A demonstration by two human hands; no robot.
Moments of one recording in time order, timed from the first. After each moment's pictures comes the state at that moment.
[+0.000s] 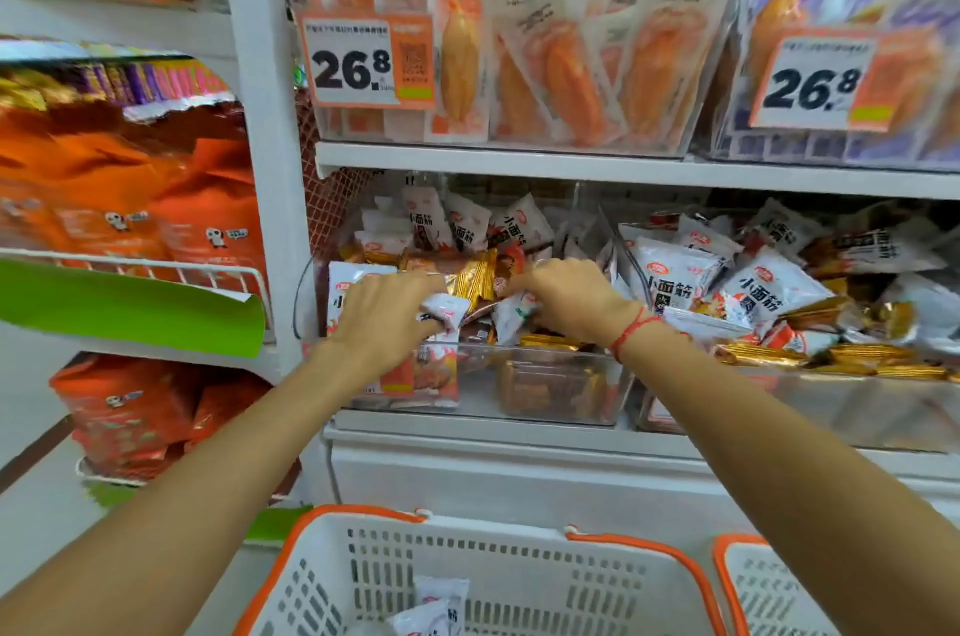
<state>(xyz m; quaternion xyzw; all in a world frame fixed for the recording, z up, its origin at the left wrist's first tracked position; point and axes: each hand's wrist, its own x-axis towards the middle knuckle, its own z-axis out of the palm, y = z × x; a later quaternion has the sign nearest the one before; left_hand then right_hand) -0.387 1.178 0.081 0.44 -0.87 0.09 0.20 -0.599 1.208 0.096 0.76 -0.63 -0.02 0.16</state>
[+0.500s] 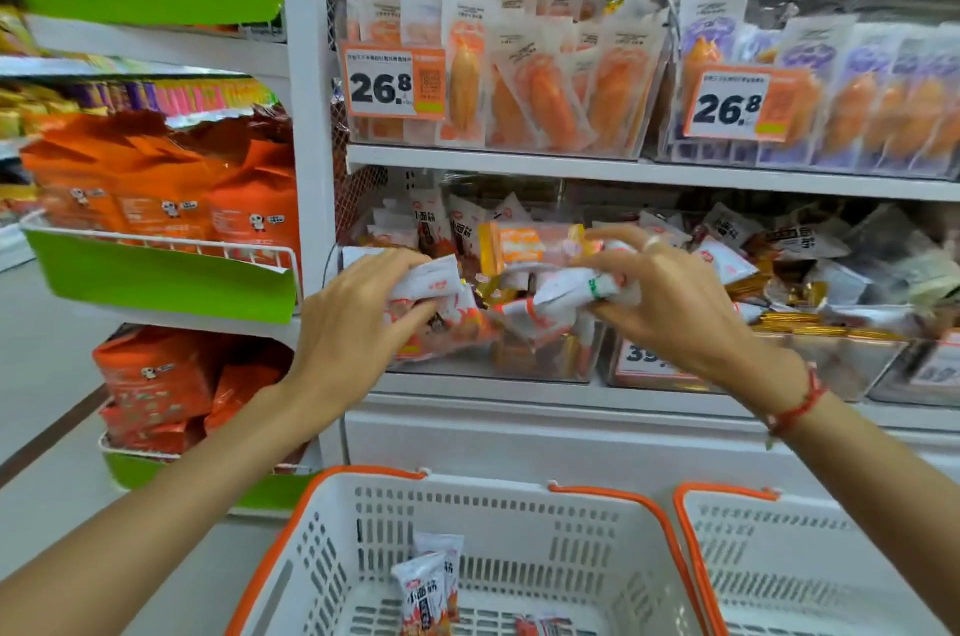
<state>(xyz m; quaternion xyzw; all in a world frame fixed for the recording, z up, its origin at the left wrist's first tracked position) -0.335 1.289 0.089 0.32 -0.80 0.07 0.50 -0.604 1.375 0.132 0.74 -0.59 0.24 0.21</state>
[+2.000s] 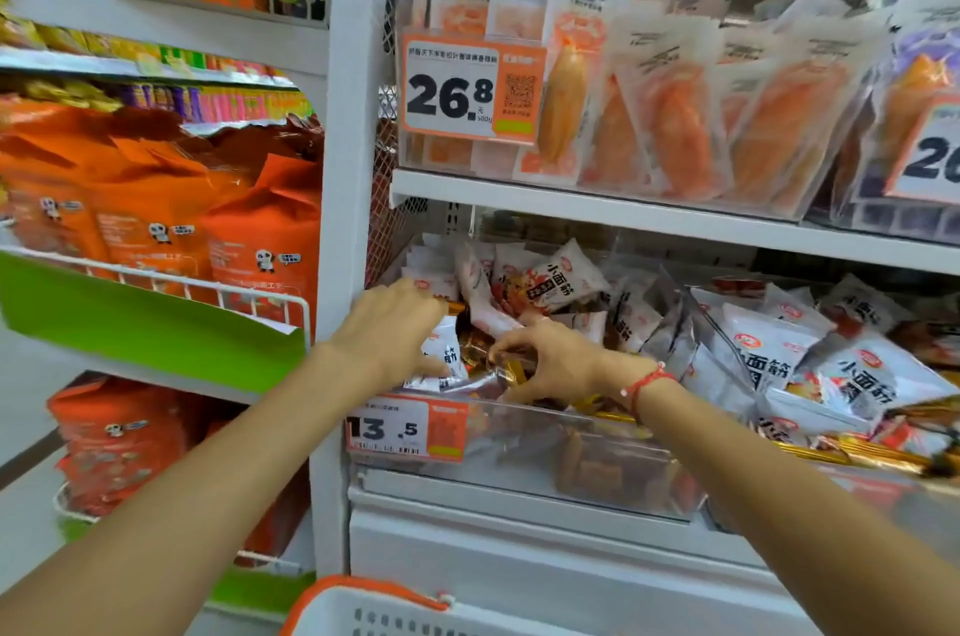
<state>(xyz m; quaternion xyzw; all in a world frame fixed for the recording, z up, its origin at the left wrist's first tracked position) -0.347 1.135 0.091 0.45 -0.88 0.15 0.09 -0.542 1.170 0.099 0.79 -0.60 0.01 -0.07</state>
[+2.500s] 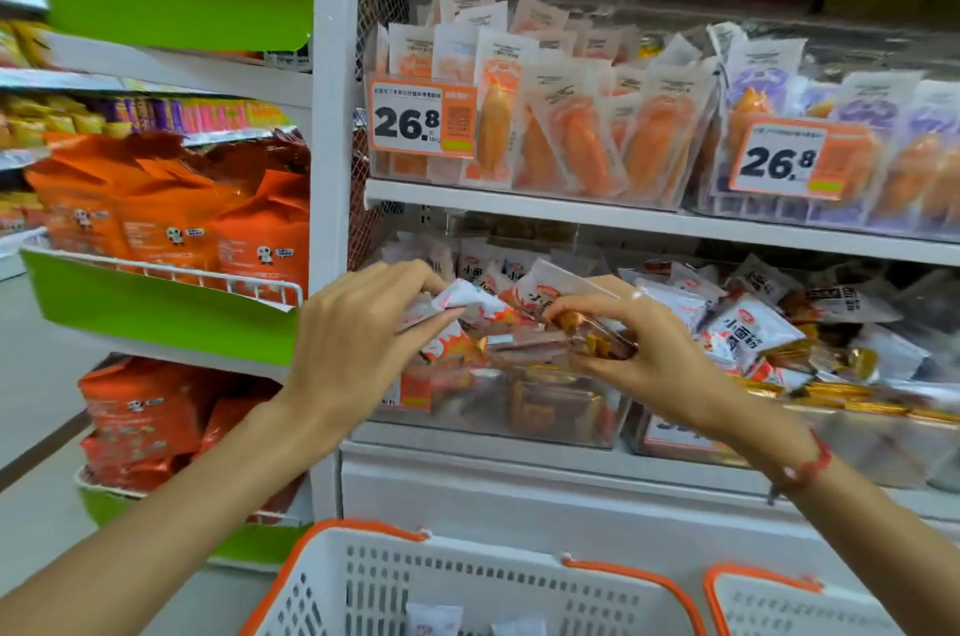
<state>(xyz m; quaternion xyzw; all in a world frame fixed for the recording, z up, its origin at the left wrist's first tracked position) -0.332 1.268 0.114 0.30 -0.79 0.17 0.50 -0.589 1.334 0.129 0.79 -0.51 0.33 0.02</state>
